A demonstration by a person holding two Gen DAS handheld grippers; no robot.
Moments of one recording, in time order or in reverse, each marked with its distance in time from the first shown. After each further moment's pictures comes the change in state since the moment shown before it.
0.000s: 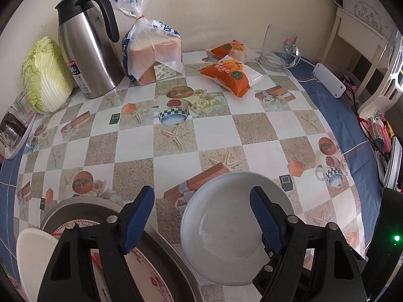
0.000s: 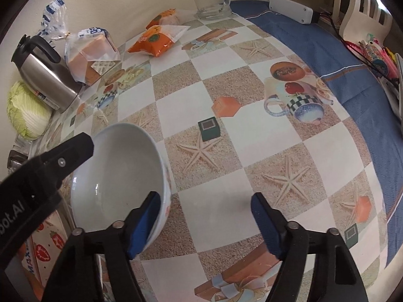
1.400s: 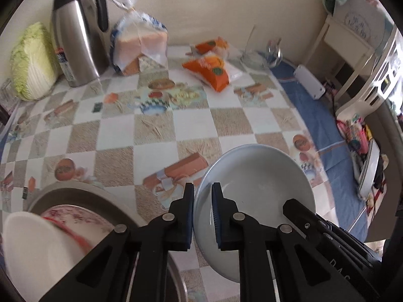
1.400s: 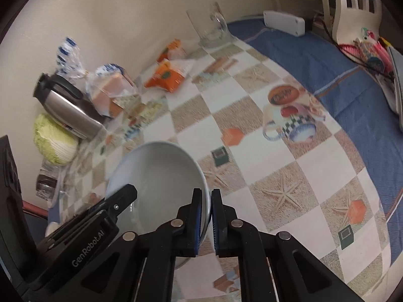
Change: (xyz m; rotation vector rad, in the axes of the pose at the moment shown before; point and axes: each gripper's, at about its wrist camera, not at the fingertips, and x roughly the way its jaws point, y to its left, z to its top) left arm -0.023 0.006 -0.004 -0.049 0.014 -0.154; right arm -0.053 -0.011 0.013 0.084 -0.102 0.154
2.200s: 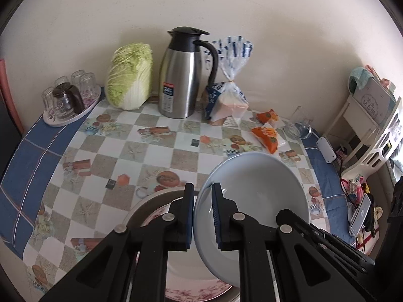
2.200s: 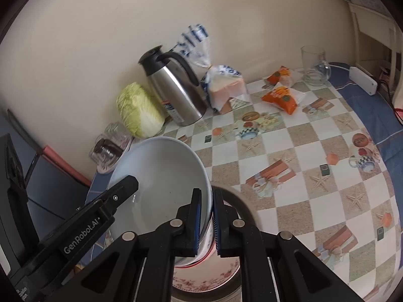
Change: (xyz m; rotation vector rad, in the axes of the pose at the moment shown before) left arm -0.147 0.126 -0.042 -0.225 -0.249 0.098; right arm -0.074 0.156 -0.054 -0.292 -0.052 0.226
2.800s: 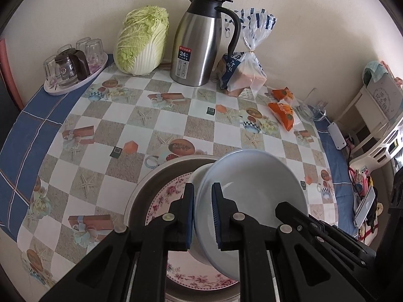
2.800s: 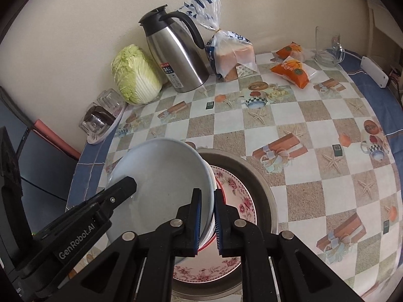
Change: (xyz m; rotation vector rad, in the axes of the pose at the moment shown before) left arm 0.030 0.029 -0.022 -0.049 0.142 0.002; right arm 0.042 0.009 -0.022 -0.053 0.142 -0.052
